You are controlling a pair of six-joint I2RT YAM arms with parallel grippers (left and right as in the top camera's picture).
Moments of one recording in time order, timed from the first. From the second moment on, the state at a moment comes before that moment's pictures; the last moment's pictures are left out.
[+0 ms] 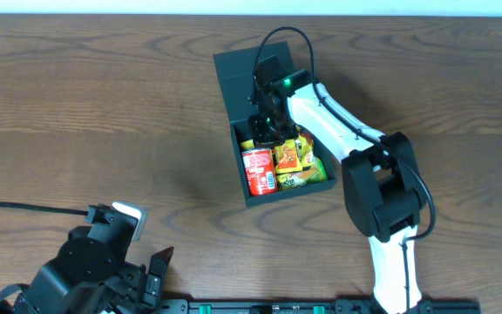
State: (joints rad) left arm -0.75 0.65 1.29 -1.51 -0.16 -0.35; right arm 0.49 2.22 1.73 -0.98 -0.27 0.27
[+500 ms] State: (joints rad) left arm -0.75 0.65 1.29 -1.51 -0.16 -0.35; right arm 0.49 2.25 1.74 -0.85 -0.38 0.31
